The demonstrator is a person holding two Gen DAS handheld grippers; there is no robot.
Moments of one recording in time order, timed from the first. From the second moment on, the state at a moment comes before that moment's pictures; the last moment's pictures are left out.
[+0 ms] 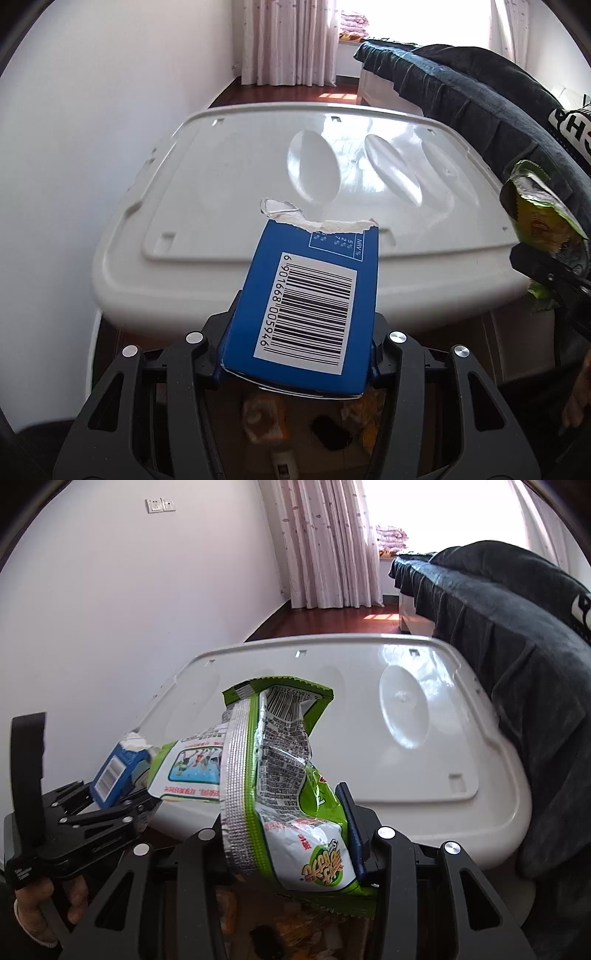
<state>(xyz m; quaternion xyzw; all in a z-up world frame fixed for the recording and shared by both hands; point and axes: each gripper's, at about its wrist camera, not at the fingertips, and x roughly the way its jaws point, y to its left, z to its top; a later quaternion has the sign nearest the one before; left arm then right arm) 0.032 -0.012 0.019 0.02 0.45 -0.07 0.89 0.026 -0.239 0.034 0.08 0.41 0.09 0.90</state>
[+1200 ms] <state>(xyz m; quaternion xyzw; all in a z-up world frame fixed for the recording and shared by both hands) -0.063 0.016 -0.035 0.02 0.51 -0.08 0.86 -0.076 -0.188 -0.035 0.08 0.47 0.05 0.88</state>
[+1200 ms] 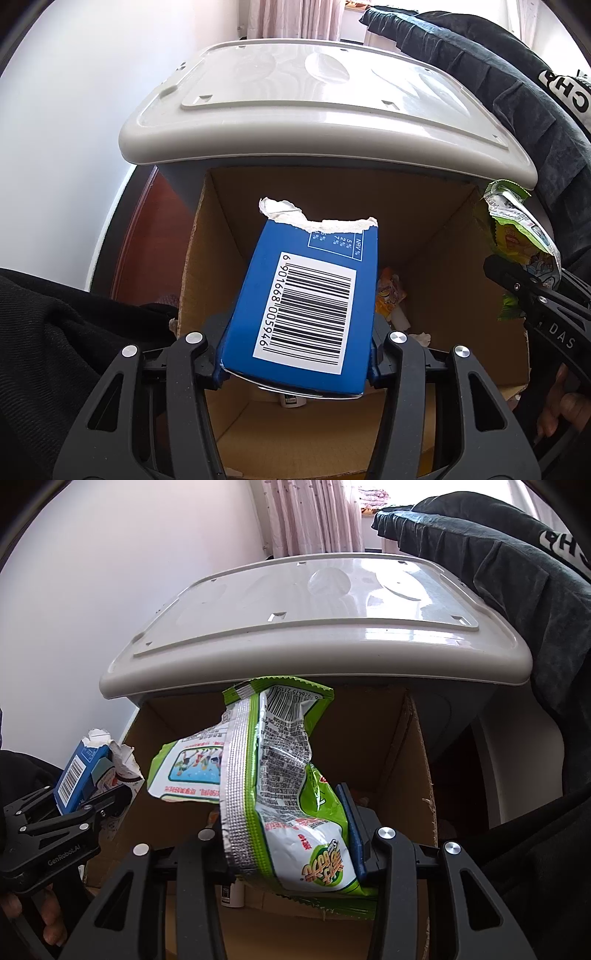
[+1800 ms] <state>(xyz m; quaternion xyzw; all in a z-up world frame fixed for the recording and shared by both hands) -0.057 0.022 -0.044 0.01 0.53 -0.06 0.84 -0.079 -0.207 -0.026 0.11 0.45 0.01 0.89</state>
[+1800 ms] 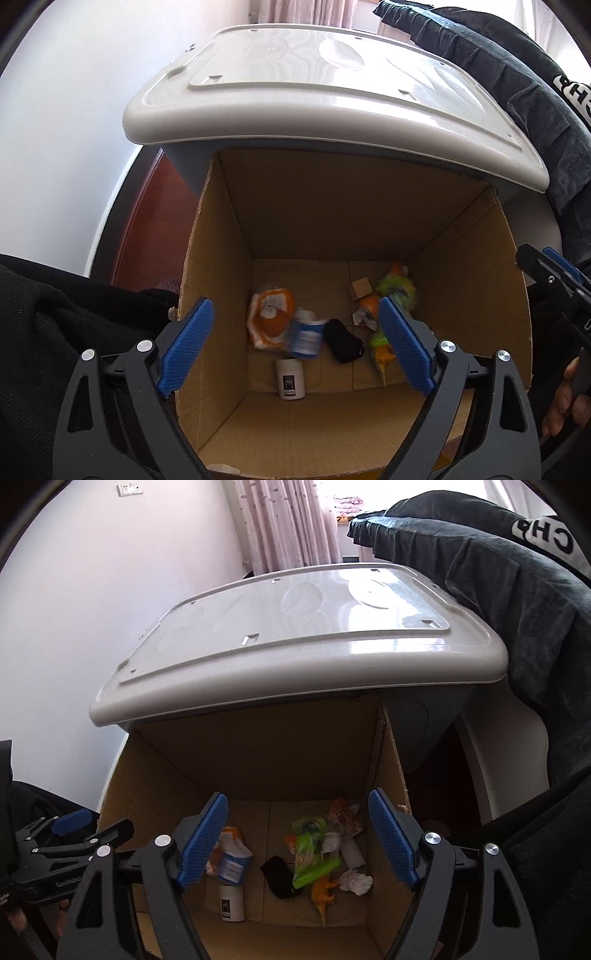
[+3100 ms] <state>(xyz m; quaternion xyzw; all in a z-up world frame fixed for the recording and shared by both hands) -0.010 0.018 0.023 0.00 0.41 -0.05 0.91 -0.030 -0.217 0.032 -0.01 0.33 -0.08 0.94</state>
